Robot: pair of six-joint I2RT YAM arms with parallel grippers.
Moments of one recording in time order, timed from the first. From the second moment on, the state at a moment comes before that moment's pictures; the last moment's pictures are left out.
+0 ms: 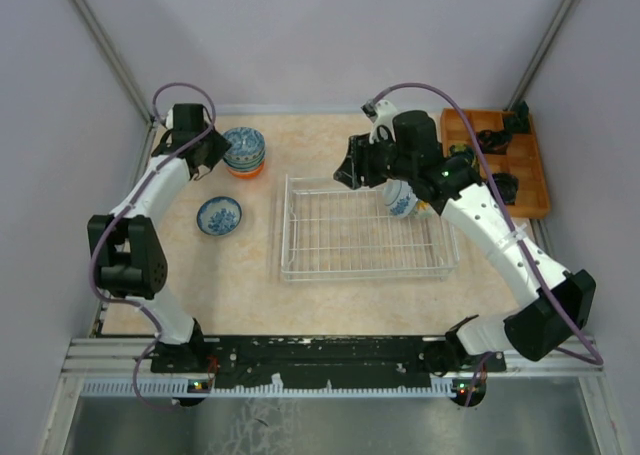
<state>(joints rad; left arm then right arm) -0.09 1.71 1.38 -0.34 -0.13 -0.84 0.54 1.35 1.38 -0.50 -0.31 0.27</state>
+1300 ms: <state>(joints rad) -0.07 1.17 0.84 -0.56 -0.31 -0.80 0.68 1.28 1.26 -0.47 -0.34 0.26</state>
